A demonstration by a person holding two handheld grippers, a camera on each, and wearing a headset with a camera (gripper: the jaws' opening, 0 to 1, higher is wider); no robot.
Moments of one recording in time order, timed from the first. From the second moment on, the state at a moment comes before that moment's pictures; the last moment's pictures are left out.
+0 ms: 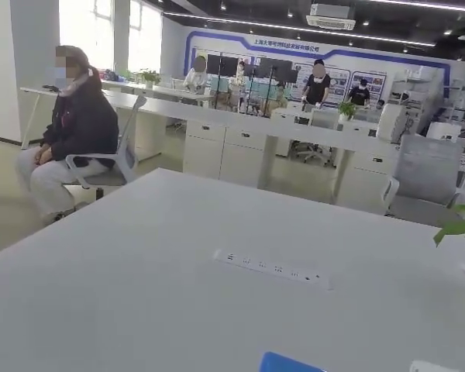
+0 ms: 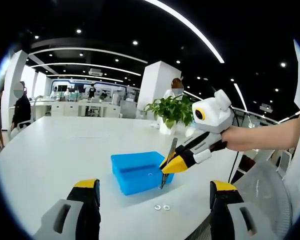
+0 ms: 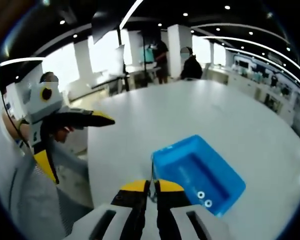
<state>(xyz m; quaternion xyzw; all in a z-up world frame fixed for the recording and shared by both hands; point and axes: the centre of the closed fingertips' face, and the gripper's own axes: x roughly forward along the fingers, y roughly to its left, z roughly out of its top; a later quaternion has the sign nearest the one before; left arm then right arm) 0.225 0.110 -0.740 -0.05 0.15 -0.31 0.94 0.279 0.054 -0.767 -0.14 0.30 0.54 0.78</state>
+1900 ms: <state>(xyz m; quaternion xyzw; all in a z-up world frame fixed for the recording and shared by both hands) 0.223 0.110 -0.745 -0.04 0.16 -0.31 0.93 0.363 0.053 -0.807 -0.10 0.38 0.48 0.78</state>
